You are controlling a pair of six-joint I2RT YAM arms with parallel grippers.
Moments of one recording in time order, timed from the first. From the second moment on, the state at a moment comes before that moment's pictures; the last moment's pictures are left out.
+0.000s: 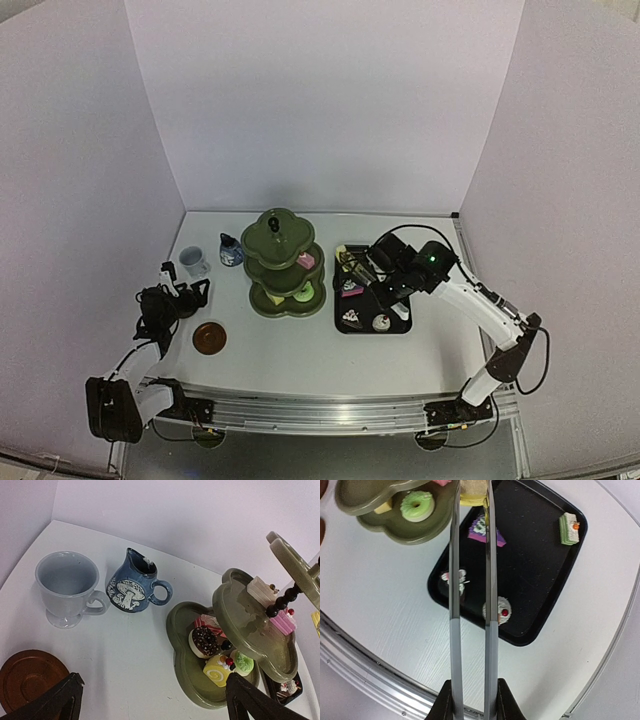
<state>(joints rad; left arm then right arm) 0.02 1.00 0.35 0.33 0.34 -0.36 0.86 1.65 1.83 -1.38 0.16 0.29</state>
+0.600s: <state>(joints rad) 0.04 0.98 0.35 0.27 0.35 -0.35 1.10 1.90 2.17 -1.42 -0.10 0.25</state>
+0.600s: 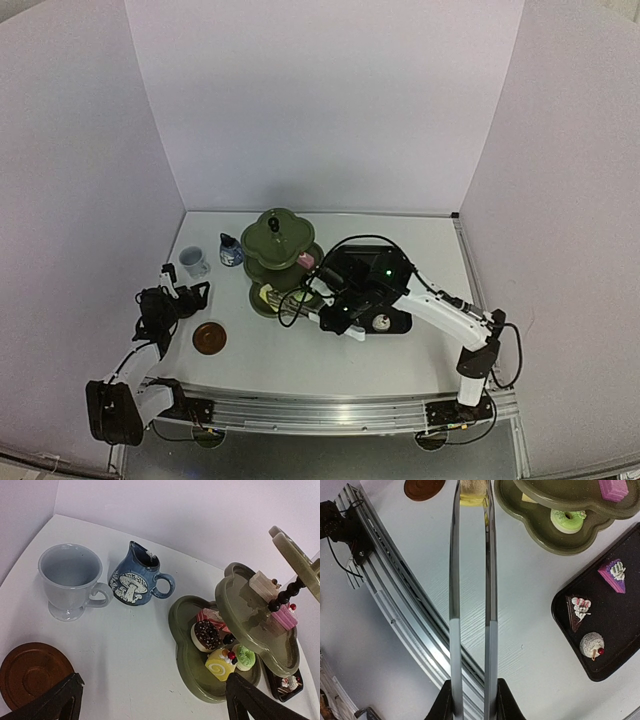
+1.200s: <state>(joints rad) 0.05 0.93 0.34 0.27 0.35 -0.34 1.10 2.22 2.43 -1.29 0.22 0.06</state>
